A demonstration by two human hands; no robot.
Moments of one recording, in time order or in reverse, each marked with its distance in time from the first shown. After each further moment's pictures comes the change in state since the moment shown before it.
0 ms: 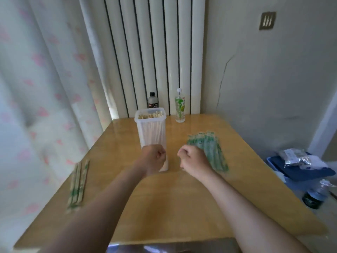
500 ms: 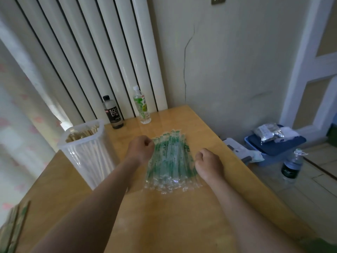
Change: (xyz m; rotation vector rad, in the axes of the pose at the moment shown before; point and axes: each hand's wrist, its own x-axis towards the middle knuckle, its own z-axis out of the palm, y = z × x) left_hand 0.129 0.056 0.090 -0.136 -0.013 -0.151; right_hand 0.036 0.162 -0.070 -0.122 0.330 0.383
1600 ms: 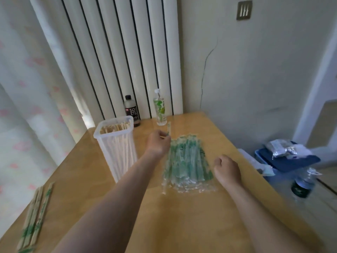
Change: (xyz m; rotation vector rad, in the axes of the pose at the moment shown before) left_hand -0.013 0.016 -0.026 -0.394 0.124 -0.171; right_hand -0.003 -0.010 -0.006 -0.047 0.060 -0.009
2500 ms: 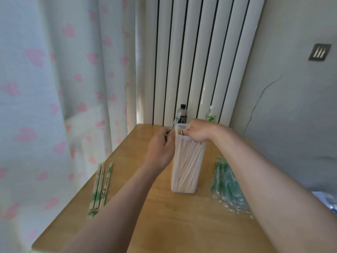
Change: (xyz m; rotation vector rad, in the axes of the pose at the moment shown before) left_hand -0.051 -0.043 -0.185 -0.127 0.280 0.287; right_hand -0.052 -0.337 0.025 -0.591 -0.611 -0.700
